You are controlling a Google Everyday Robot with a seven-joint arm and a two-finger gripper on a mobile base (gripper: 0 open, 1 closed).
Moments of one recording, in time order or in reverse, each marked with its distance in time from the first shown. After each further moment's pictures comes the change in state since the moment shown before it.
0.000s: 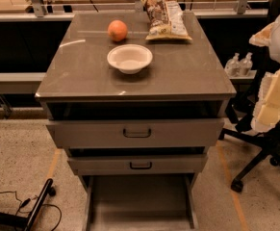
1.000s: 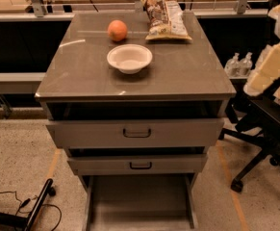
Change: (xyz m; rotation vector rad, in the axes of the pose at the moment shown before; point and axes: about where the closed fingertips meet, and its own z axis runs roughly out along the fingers) arm 0.020 -0.085 0.006 0.222 -0.044 0.144
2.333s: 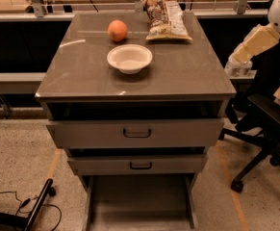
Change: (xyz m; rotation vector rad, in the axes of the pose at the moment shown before) arm -0.014 -0.089 0.029 0.264 -0.166 0.190
